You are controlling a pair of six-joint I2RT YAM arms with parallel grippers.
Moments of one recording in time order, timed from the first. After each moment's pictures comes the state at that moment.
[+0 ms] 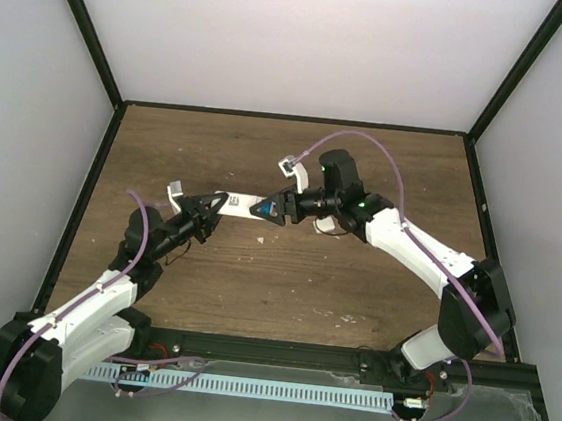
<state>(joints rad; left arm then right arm) -0.37 0.88 0.30 0.57 0.39 -1.68 0.64 1.51 1.13 -0.14 -0.76 0.33</state>
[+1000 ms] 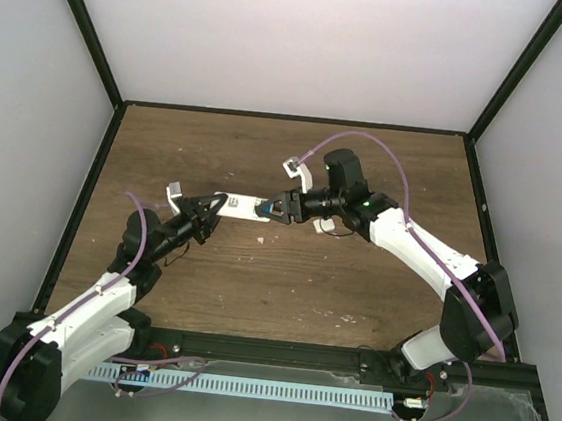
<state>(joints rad) -0.36 0.86 0.29 0.59 0.40 -1.69 0.63 1.49 1.13 -0.19 -0.81 0.38</state>
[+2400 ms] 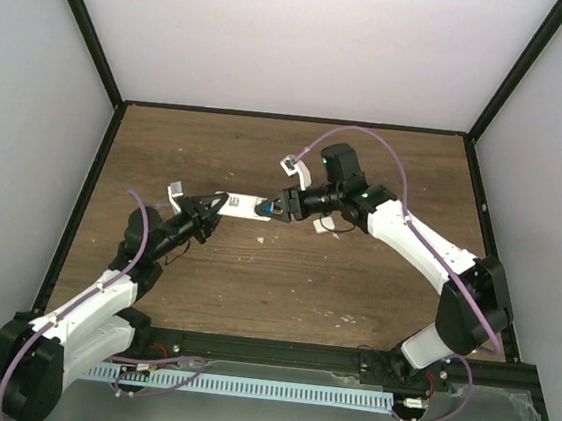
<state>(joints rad) -0.36 0.88 0.29 0.59 0.41 -1.70 0.62 1.53 1.21 -0.31 -0.82 0.31</state>
